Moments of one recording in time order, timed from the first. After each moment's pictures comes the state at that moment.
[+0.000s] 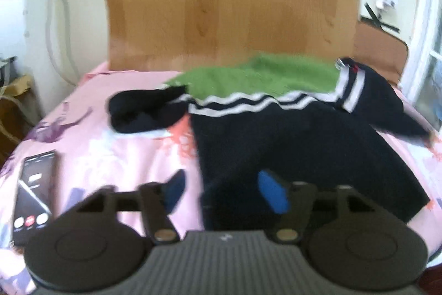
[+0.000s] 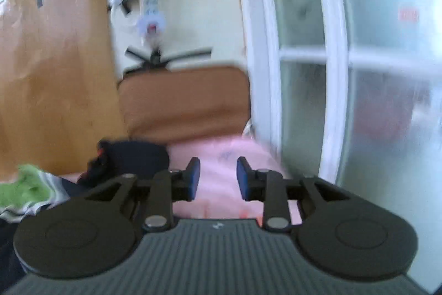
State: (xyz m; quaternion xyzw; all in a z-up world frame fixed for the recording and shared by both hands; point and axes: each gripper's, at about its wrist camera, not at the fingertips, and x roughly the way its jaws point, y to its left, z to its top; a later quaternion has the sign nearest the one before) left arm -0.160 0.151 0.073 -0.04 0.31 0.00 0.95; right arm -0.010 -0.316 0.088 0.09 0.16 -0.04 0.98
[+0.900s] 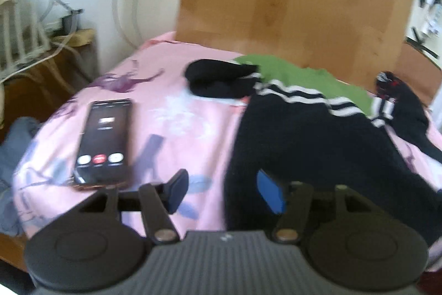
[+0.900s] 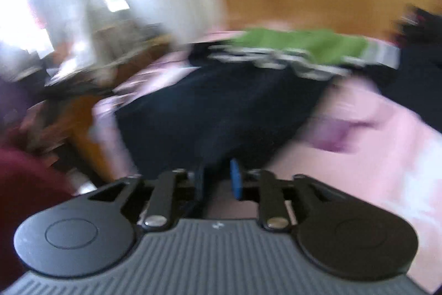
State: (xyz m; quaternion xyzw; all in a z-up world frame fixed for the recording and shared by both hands) left arm -0.216 0.206 0.070 -0.11 0.34 0.09 0.93; right arm -0.043 -0.121 0.016 0.03 0.35 0.44 0.83
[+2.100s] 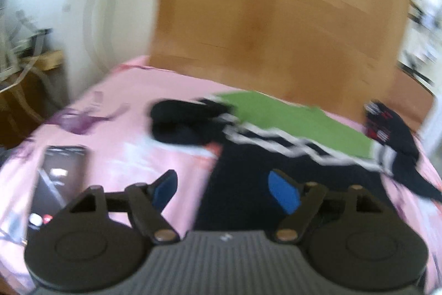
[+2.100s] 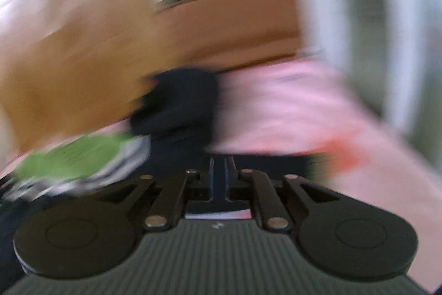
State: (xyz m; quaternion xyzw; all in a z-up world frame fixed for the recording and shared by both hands) left arm -0.125 0.223 0.088 -0.13 0.30 0.06 0.94; right arm -0.017 -0.317 0.043 0.13 0.26 0.06 0.95
